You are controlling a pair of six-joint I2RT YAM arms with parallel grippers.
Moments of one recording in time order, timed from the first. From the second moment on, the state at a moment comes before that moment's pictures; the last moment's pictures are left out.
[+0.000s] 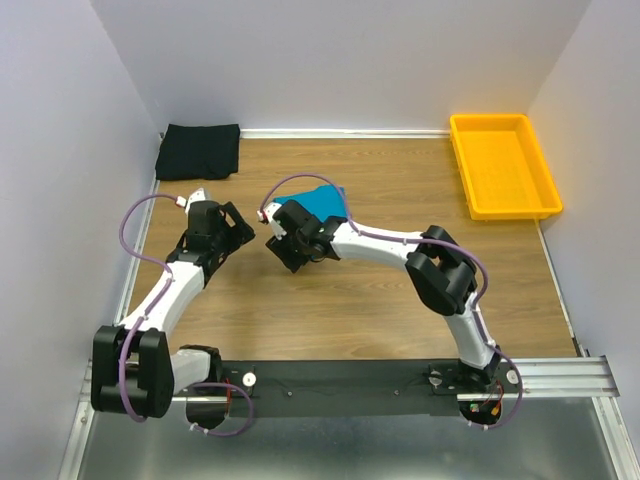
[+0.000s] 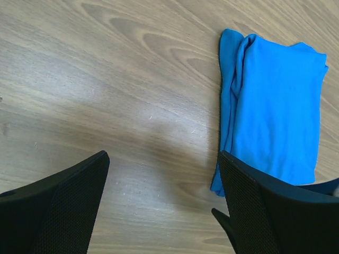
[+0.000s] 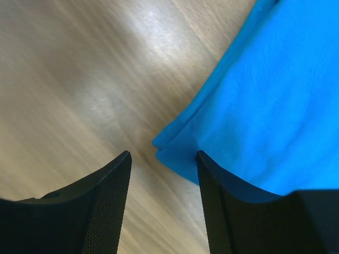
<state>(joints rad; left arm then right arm) -0.11 1.18 0.65 -0.16 -0.04 -0.64 0.97 2.13 1.61 -0.38 0.03 0.01</state>
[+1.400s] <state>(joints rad) -0.11 1.60 0.47 0.66 0.35 -0.99 0.96 2.11 1.67 -0.40 0.08 0.12</state>
